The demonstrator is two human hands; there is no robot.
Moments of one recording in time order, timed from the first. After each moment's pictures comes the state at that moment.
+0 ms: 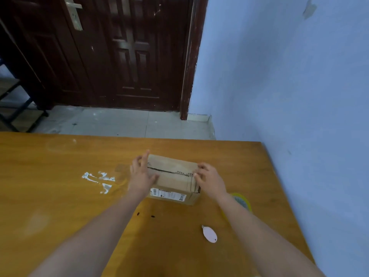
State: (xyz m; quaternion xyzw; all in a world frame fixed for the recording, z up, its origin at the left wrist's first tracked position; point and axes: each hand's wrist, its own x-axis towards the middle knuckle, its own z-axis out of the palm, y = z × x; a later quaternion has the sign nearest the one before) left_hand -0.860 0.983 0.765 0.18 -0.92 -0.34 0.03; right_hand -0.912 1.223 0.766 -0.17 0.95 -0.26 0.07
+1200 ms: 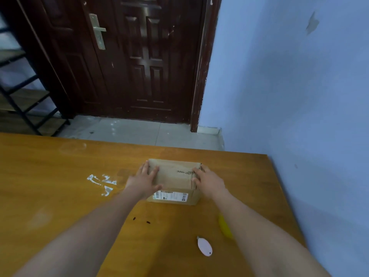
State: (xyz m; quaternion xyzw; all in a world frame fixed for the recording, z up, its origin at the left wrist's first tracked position) left_hand -0.860 0.999 0.792 0.09 -0.97 -0.01 -0.20; right_hand -0.933 1.226 0.797 -0.20 0.96 -0.08 0.16
